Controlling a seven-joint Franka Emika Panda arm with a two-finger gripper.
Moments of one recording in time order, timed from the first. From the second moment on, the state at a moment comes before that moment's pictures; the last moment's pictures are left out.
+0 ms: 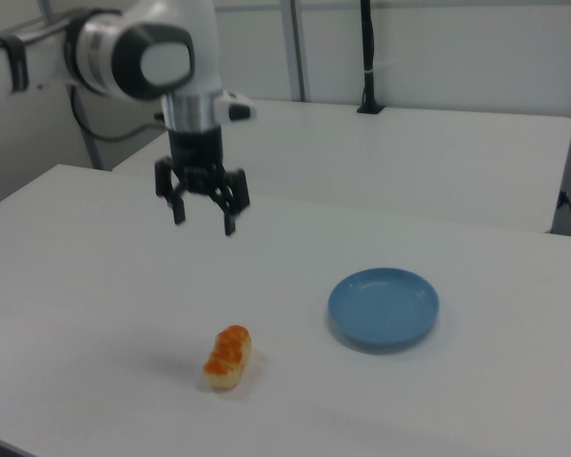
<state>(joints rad) 0.04 0.07 -0.21 -1.68 0.01 1.62 -0.27</state>
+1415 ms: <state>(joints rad) 0.05 0.13 -0.25 -2.21 -0.13 2.20 -0.31</state>
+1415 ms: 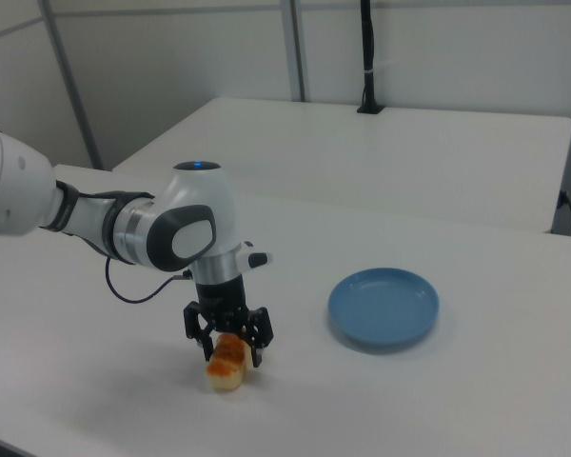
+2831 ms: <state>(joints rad) -0.02 0.41 -0.33 -1.66 -0.05 2.23 -0.29</state>
